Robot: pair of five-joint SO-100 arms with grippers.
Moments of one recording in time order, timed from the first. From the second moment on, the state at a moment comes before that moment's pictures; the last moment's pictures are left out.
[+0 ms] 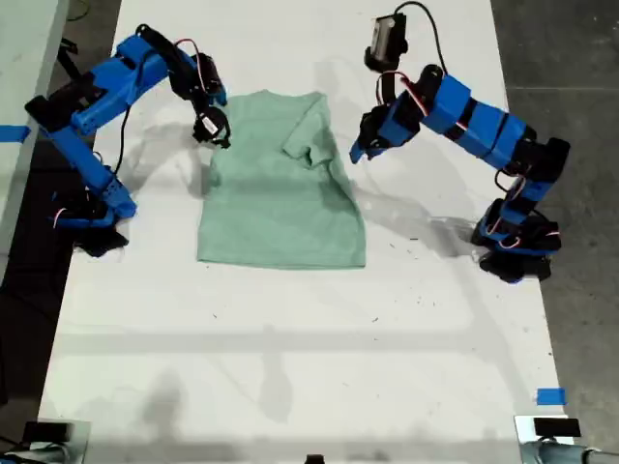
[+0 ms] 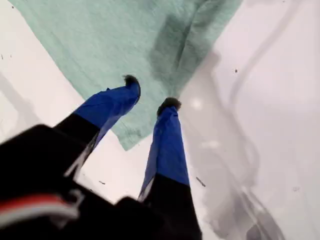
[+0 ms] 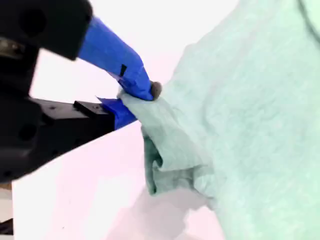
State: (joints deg) arm 0 -54.3 81.7 84.9 67.9 39.2; arm 1 23.6 88.5 68.0 86.9 -39.8
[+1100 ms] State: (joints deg) arm 0 -38.7 68.1 56.7 75.1 41.4; arm 1 23.1 110.7 96.8 80.1 -36.2
